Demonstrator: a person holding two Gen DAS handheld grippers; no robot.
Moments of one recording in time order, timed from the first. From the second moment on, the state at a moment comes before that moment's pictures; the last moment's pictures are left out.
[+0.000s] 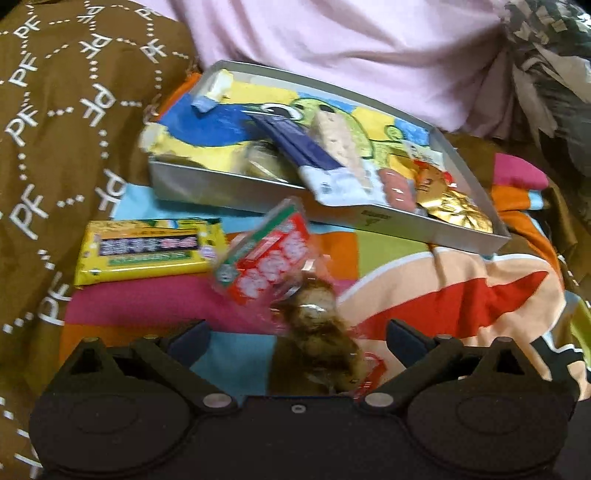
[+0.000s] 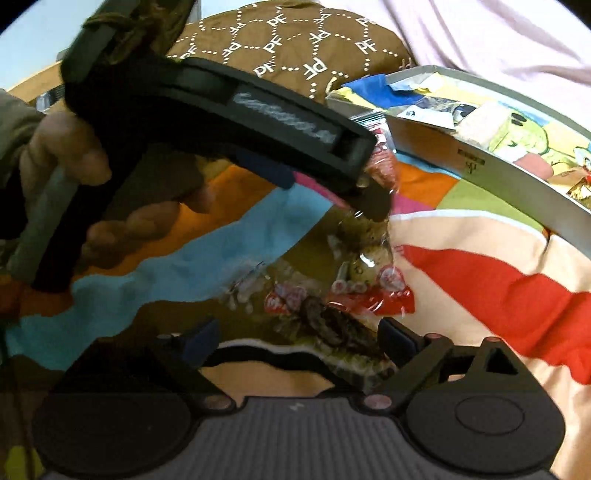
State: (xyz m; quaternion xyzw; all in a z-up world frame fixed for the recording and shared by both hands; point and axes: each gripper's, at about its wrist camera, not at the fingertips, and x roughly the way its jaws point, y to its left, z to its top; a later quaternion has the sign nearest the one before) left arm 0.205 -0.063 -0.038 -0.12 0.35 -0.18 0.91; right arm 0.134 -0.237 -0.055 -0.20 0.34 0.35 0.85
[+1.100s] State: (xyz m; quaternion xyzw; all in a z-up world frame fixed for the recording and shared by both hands) left arm 0.200 -0.071 -0.033 -0.10 0.39 -0.03 0.91; right arm 0.126 -0.228 -0.055 -0.23 0.32 0.34 0.85
